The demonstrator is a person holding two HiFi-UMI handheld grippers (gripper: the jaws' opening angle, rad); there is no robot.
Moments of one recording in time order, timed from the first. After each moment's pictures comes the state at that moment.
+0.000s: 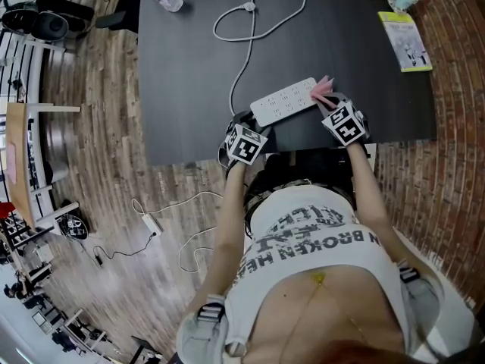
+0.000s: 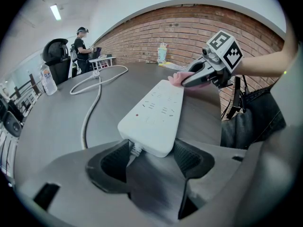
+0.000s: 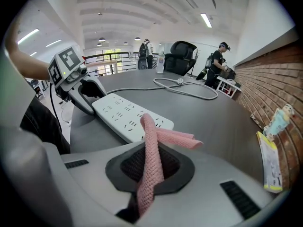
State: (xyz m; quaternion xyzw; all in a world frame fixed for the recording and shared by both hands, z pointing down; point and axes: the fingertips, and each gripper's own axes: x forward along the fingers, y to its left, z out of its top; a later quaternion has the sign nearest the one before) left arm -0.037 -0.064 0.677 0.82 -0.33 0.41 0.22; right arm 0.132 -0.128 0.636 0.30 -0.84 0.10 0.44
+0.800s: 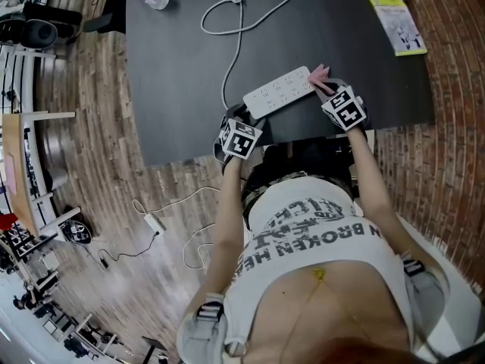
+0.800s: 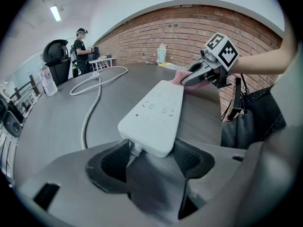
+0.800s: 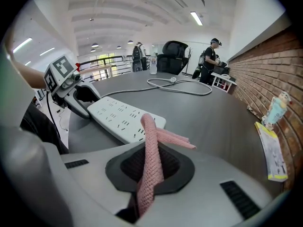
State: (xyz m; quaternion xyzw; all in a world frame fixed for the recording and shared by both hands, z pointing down) left arm -0.035 -0.065 0.678 0.82 -0.33 0.41 0.22; right arm 0.148 -0.137 0.638 0.33 -0.83 0.14 0.42
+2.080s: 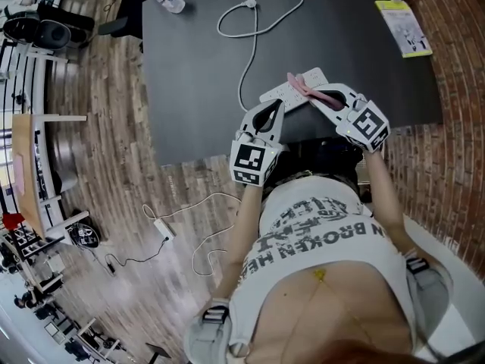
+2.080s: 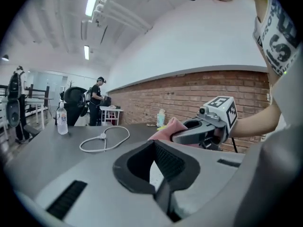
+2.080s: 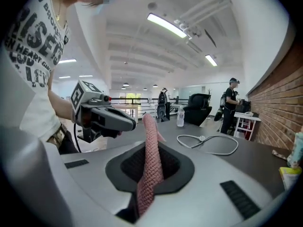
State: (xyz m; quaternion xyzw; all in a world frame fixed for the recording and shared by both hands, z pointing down) left arm -0.015 -0.065 0.464 0.90 -0.42 0.09 0.12; right arm 0.046 -0.079 0.472 0.22 -0.96 0.03 0.18
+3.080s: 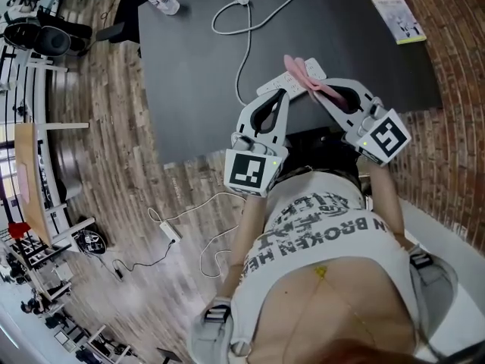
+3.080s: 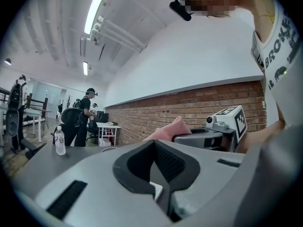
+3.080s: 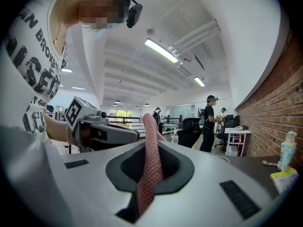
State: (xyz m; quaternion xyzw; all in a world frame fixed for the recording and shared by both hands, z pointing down) left arm -0.004 -0.039 0.360 0.90 -0.42 0.01 0.06; right arm 0.048 -0.040 0.360 0.28 -0.96 -0.01 0.05
